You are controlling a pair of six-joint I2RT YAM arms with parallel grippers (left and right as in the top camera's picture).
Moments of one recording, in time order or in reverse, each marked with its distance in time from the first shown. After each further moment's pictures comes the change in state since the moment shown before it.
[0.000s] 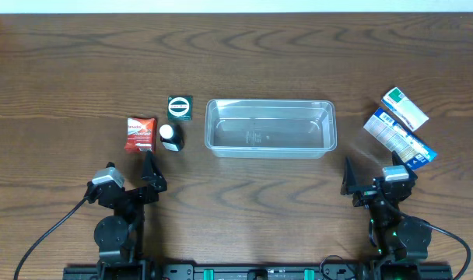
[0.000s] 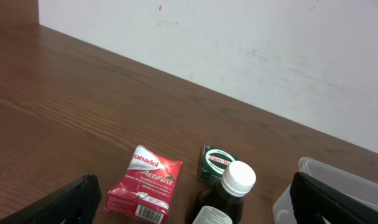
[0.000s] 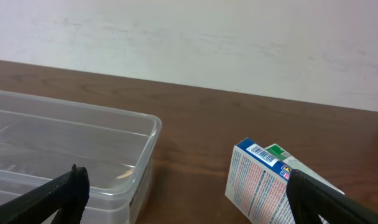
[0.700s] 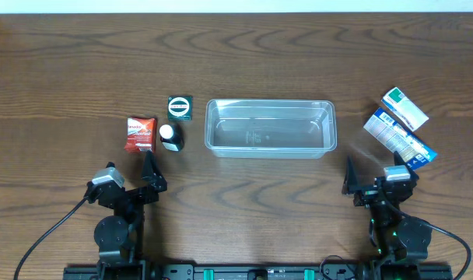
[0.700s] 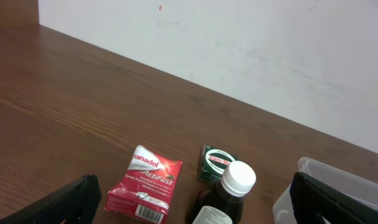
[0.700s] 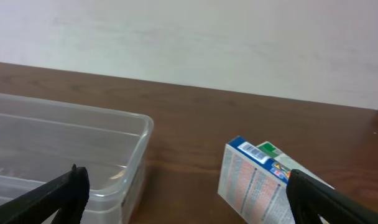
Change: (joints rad) left arm 0.000 0.000 0.000 0.000 0.000 0.000; right arm 0.000 0.000 0.000 0.001 0.041 0.000
